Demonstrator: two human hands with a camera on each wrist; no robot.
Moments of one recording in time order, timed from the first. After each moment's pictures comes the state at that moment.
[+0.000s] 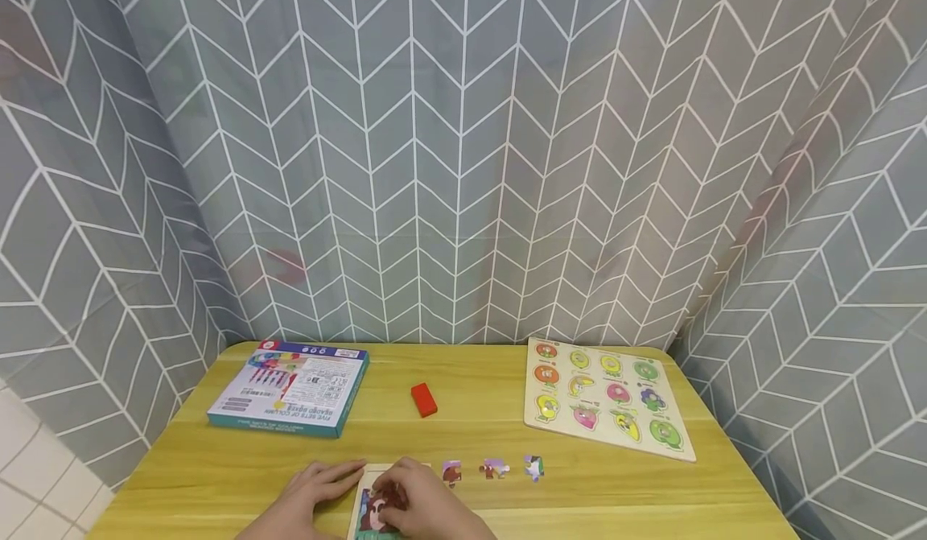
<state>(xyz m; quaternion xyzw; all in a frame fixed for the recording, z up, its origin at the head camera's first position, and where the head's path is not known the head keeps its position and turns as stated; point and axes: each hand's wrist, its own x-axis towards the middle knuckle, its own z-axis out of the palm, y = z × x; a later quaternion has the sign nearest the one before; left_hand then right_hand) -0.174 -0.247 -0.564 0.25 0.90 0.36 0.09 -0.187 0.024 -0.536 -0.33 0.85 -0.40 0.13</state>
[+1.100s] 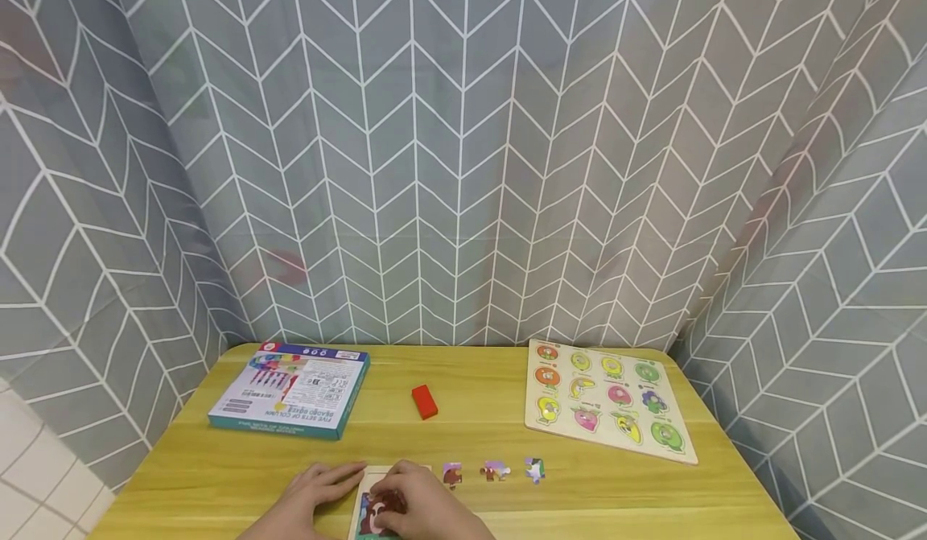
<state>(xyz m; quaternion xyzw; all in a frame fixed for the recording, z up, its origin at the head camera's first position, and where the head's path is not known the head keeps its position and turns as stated) -0.176 -0.249 -0.571 0.25 0.90 0.35 0.08 -0.193 0.024 -0.541 -0.35 0.83 -0.40 0.15</state>
